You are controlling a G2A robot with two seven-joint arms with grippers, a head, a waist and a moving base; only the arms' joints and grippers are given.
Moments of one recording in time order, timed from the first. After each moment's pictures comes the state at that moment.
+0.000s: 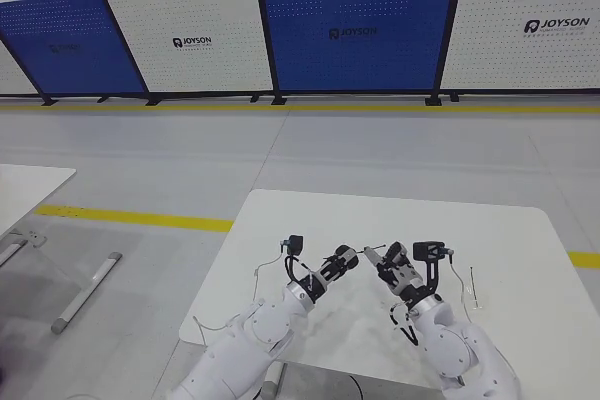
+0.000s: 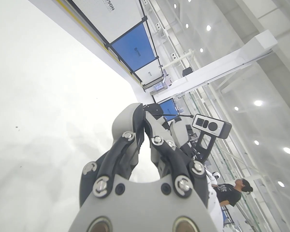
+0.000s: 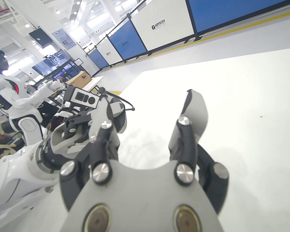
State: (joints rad) left arm 1.33 -1.27 -1.03 -1.39 0.01 -0.33 -0.10; right arm -1.34 -1.37 1.11 -1.49 -0.79 -0.20 0.13
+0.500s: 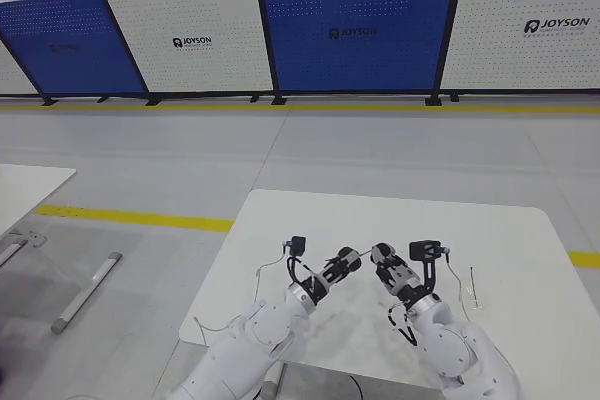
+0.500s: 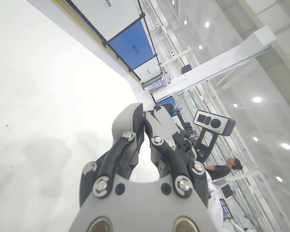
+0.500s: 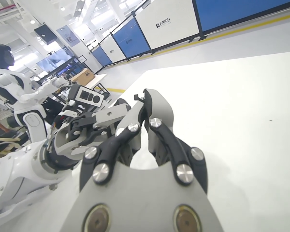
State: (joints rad) left arm 1.33 -1.27 -1.02 -1.40 0.02 -0.34 -0.11; right arm -1.33 -1.37 1.10 -1.49 -0.78 -0.23 0.16
